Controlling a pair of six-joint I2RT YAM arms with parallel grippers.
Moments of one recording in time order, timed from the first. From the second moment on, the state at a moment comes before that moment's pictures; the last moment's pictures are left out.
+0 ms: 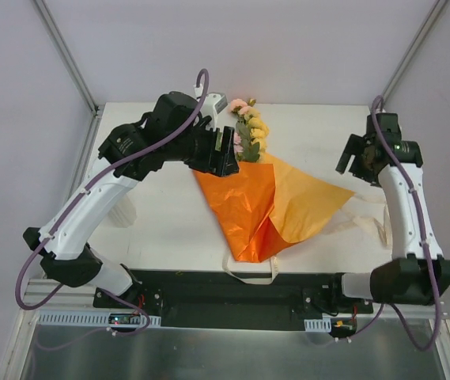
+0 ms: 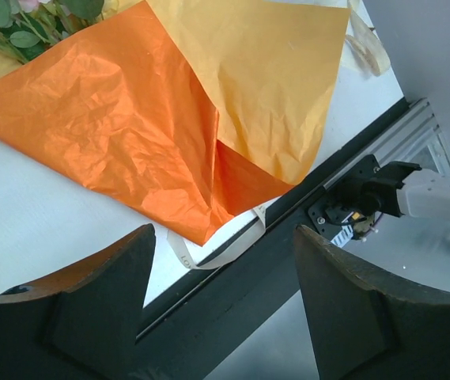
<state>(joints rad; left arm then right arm) -0.81 1.46 1.96 -1.14 0.13 -0.44 -0.08 1.38 1.43 -1.10 0.24 0.33</state>
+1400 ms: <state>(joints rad) -0.77 1.20 1.51 -1.07 0.00 -0.65 1.27 1.10 1.06 -1.07 0.07 0.49</state>
